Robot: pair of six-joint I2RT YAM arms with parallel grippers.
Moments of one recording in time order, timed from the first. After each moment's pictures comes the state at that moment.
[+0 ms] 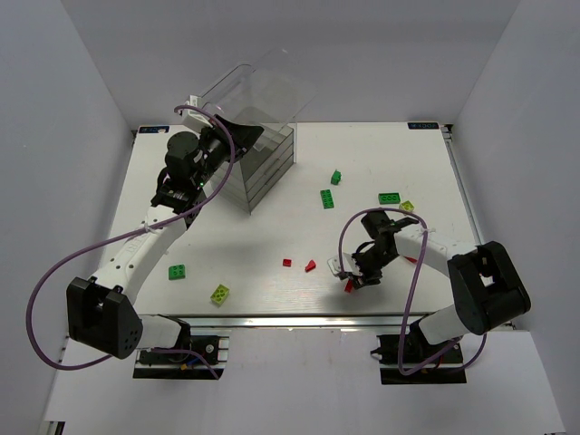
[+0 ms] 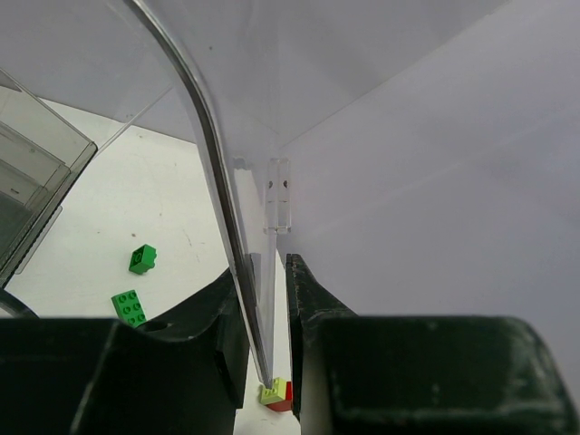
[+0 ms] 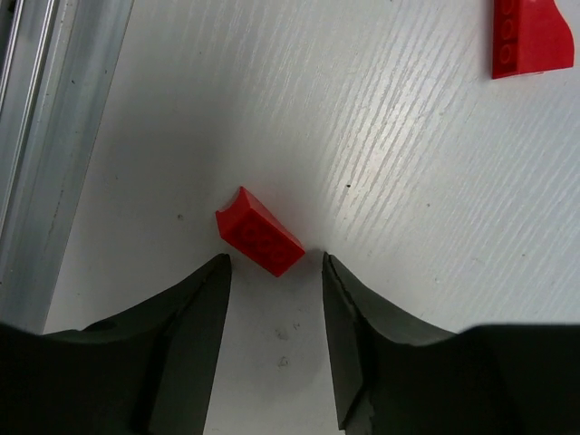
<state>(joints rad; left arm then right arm) -0.35 1.32 1.14 0.26 0.20 -0.90 0.46 1.46 0.72 -0.76 -0.63 -1.55</state>
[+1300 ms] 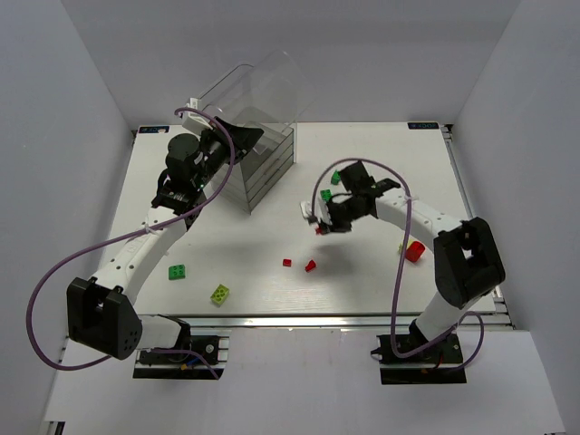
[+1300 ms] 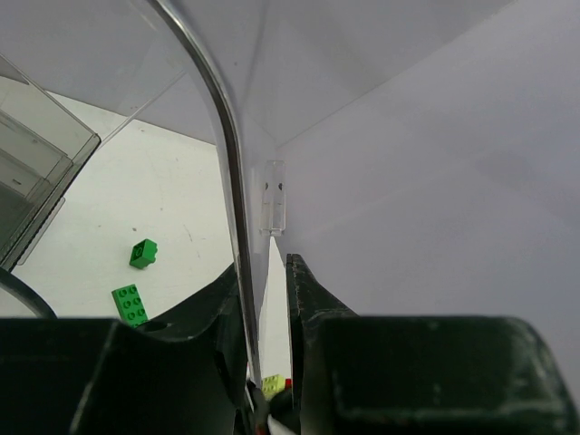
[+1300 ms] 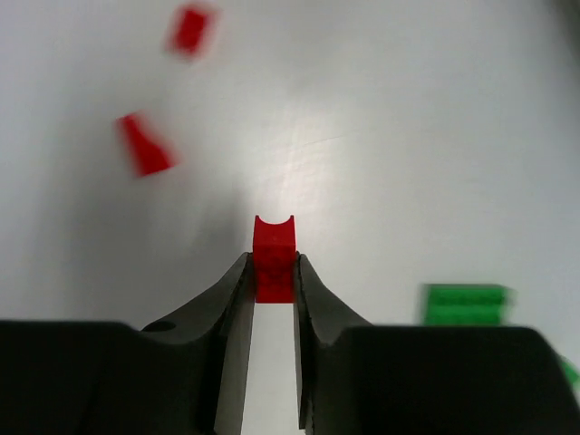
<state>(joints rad) -0.35 1.32 1.12 0.27 0.20 -0.92 0.52 1.64 1.11 -0.69 -0.64 -1.32</state>
